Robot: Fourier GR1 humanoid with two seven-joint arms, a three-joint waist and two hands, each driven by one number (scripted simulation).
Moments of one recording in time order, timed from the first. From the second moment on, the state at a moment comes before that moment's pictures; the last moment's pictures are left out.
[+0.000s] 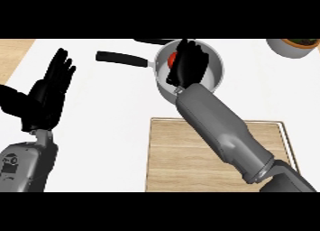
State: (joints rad) left arm -0.31 0.20 0.02 -1.57 0.09 0.15 0.22; right arm -1.08 -0.01 0.52 -0.60 1.04 -0.64 1.07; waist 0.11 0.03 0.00
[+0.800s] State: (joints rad) left arm -0.31 0.20 0.02 -1.58 0.09 0.15 0.23; right arm -0.97 -0.01 0.40 -0.74 0.59 -1.02 0.69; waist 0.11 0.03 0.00
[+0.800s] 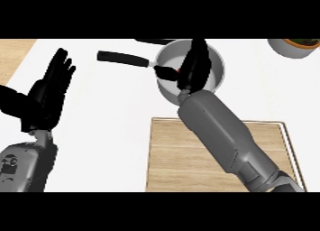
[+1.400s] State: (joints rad) left arm -0.24 0.22 0.08 -1.61 0.09 0.15 0.23; right arm -0.77 -0.01 0.34 -0.94 0.28 -1.09 0.30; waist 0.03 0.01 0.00
